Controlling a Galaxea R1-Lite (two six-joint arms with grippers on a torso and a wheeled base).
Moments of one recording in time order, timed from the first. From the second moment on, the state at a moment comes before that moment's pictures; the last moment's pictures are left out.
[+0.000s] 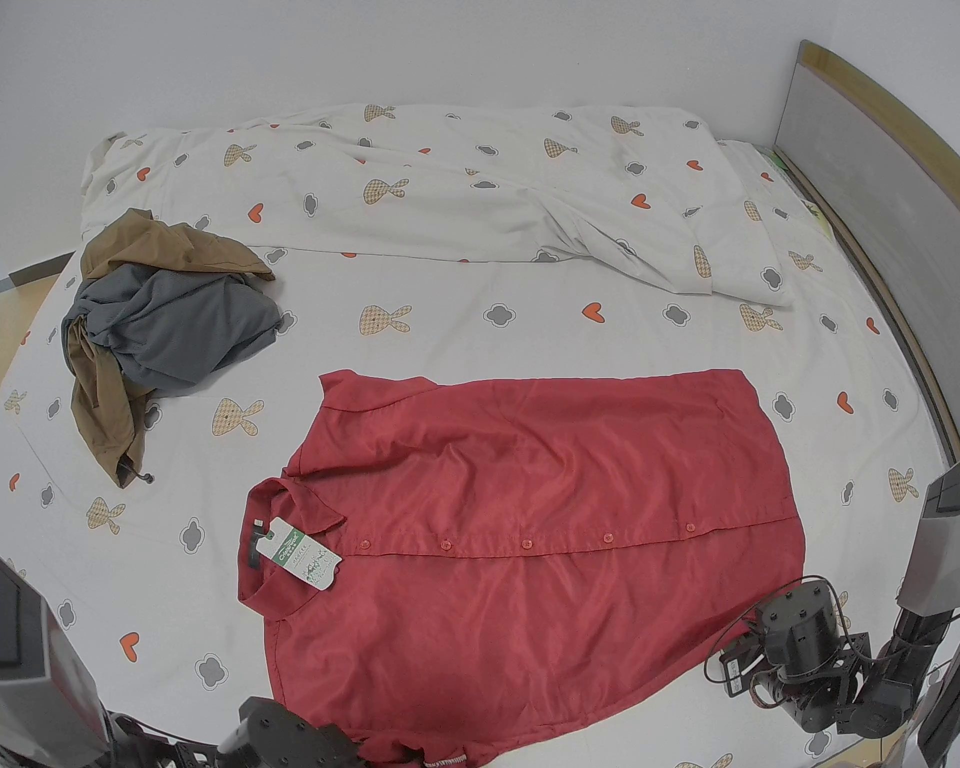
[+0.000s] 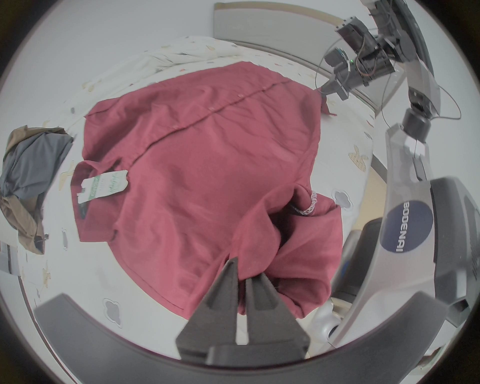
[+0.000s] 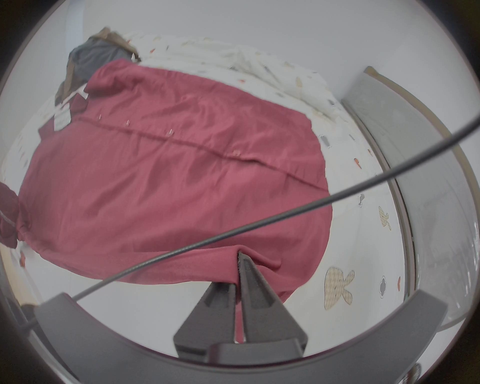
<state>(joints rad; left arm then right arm) -0.98 1.86 -0.02 -0.92 0.27 -0.02 0.63 1.97 -0.02 -1.12 -0.59 0.12</state>
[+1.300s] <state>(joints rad) -0.69 1.69 -0.20 -0.88 0.29 0.19 0.58 1.93 -0.14 -1.23 -0.59 0.05</state>
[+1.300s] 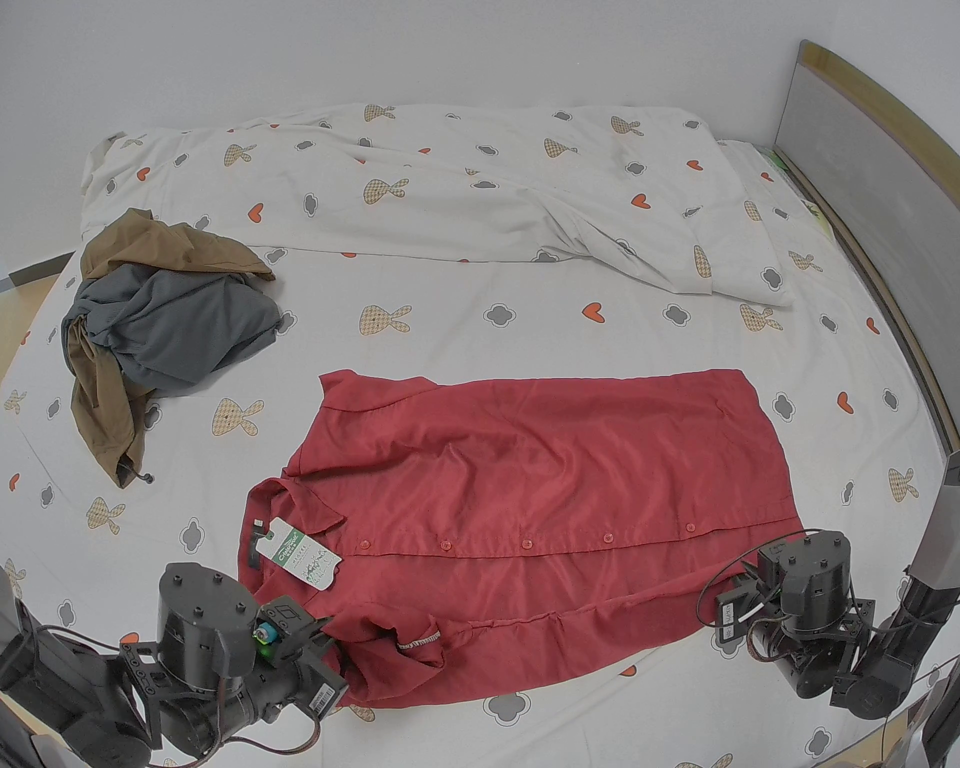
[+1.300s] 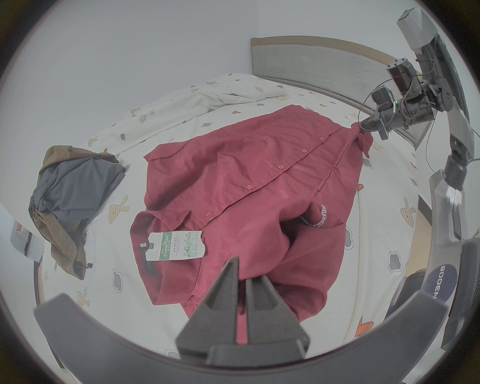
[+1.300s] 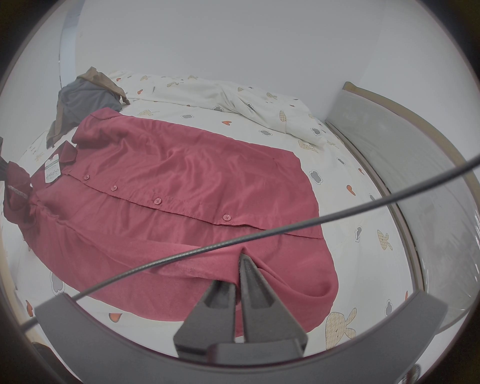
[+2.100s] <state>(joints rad) -0.58 1.77 -0.40 -0.78 0.28 0.19 0.53 2.00 -0.20 -1.23 -0.59 0.02</state>
